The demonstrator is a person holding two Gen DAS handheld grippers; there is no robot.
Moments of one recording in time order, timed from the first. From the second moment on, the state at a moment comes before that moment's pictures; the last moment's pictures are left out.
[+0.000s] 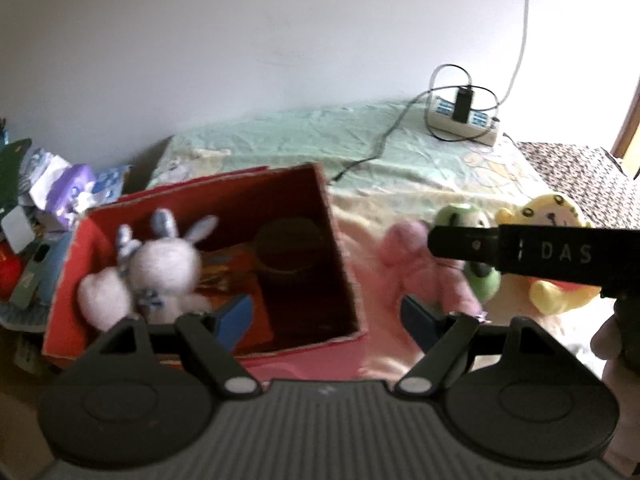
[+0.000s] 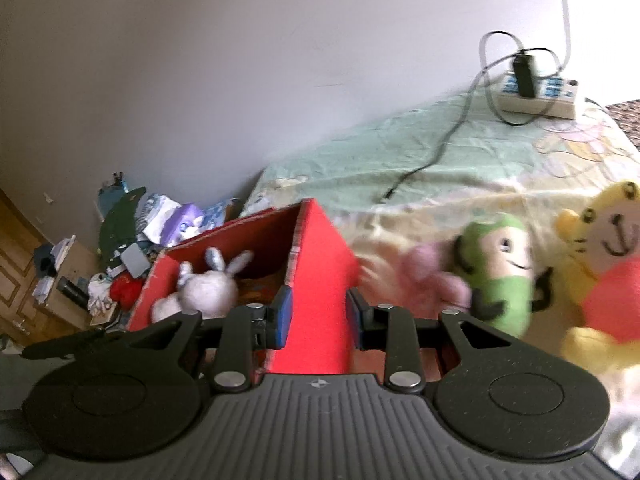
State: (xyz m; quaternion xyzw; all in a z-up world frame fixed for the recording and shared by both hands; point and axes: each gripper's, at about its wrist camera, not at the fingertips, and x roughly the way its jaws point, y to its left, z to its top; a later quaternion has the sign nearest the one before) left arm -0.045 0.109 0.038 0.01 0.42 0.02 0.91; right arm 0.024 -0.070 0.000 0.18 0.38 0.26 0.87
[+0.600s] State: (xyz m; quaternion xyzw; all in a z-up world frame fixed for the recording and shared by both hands) left arm -0.006 0.014 0.003 -0.02 0.45 -0.11 0.89; right arm 0.021 -0.189 -0.029 0.22 0.39 0.16 0.88
